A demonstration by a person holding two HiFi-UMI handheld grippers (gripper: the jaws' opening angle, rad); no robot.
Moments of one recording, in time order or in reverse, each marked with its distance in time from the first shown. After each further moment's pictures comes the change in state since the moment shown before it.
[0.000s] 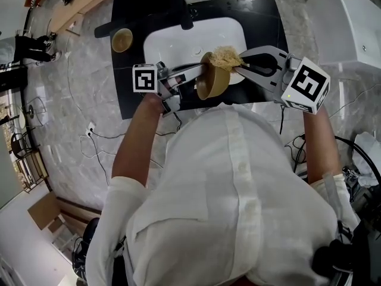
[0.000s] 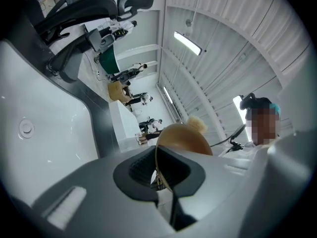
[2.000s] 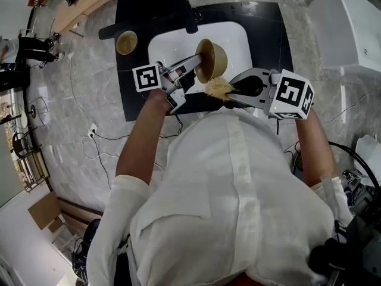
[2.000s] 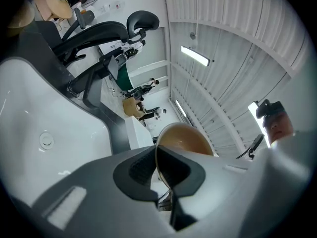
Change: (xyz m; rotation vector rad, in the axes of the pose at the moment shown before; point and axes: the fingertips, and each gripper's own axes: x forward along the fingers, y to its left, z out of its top) left arm -0.017 0.022 0.038 -0.044 -0.195 0.131; right arm 0.034 0.054 -0.034 0.113 0.076 0.229
